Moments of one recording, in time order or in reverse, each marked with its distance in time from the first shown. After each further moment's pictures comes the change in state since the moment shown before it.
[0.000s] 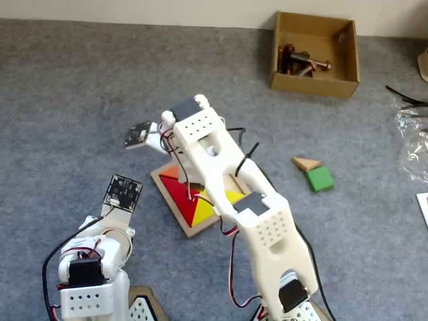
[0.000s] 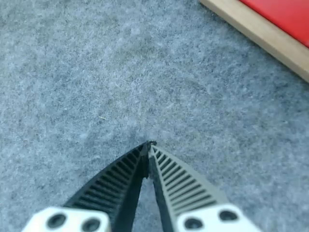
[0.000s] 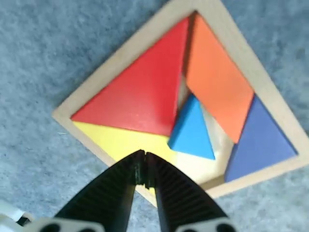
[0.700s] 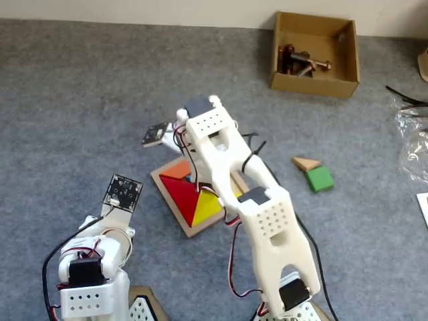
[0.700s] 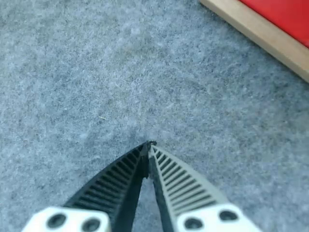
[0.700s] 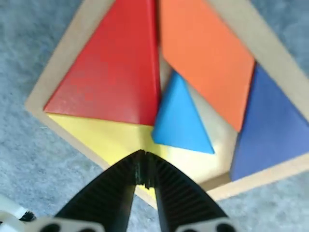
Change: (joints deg) left arm 0.0 0.0 0.0 0.0 0.0; right arm 3.9 5.5 0.4 0.0 -0.3
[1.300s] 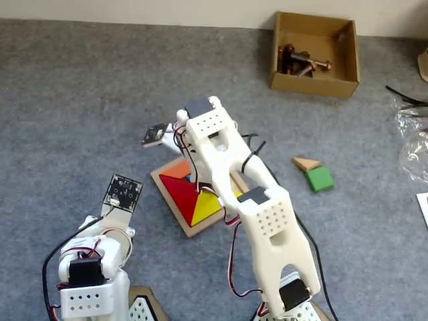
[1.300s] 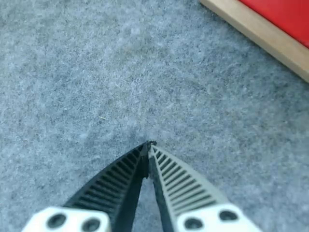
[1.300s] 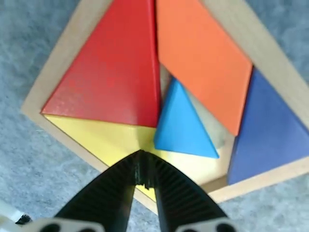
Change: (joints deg) left arm 0.0 0.0 0.0 0.0 0.0; right arm 0.0 0.5 -0.1 -1.1 0.0
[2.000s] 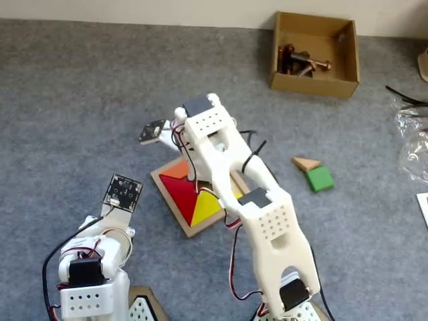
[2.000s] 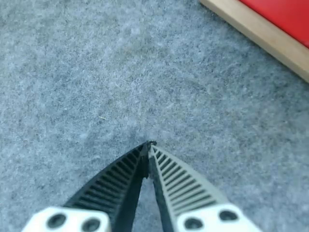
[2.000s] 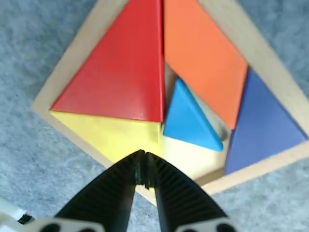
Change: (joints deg) left arm 0.0 0.0 0.0 0.0 0.0; right arm -0.6 -3.6 0.0 1.0 0.0
